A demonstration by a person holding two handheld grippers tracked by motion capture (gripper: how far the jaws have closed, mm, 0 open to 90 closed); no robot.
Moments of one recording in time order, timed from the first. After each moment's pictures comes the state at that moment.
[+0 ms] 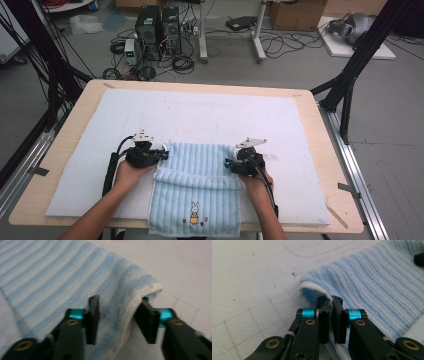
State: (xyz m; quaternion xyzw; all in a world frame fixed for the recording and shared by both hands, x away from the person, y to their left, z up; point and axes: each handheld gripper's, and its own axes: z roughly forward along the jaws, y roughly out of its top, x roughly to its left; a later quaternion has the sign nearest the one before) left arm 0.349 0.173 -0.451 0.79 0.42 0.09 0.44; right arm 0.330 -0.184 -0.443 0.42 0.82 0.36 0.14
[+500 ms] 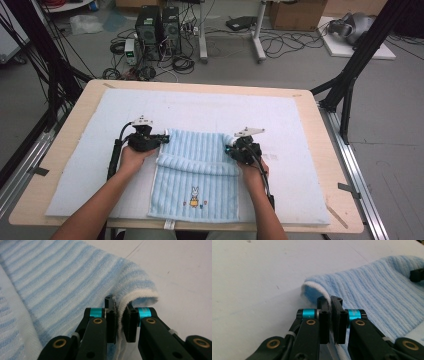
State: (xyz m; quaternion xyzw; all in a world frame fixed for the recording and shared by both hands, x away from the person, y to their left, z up) left arm 0.400 0.175 -0.444 0.76 0.45 0.11 0.46; right arm 0.369 -0.180 -0.443 0.42 0.81 0.38 0.15
